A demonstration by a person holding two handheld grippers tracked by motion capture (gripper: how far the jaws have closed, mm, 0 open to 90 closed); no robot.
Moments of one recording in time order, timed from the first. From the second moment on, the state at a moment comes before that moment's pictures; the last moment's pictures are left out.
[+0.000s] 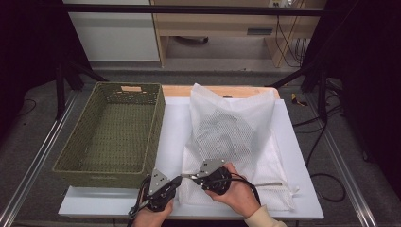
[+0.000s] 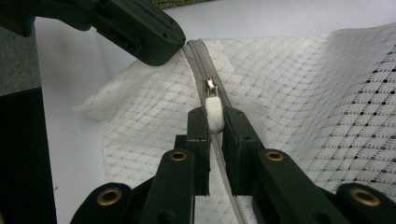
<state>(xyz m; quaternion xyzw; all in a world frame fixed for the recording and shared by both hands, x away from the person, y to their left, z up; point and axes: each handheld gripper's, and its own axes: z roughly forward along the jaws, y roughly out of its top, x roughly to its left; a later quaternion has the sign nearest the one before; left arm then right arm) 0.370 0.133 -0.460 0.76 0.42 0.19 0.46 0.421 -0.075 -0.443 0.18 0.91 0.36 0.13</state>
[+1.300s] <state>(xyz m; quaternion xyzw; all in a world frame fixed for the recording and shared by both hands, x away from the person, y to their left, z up) 0.369 0.131 -0.461 0.76 0.42 0.19 0.45 0.418 -0.094 -0.443 0.17 0.91 0.35 0.12</state>
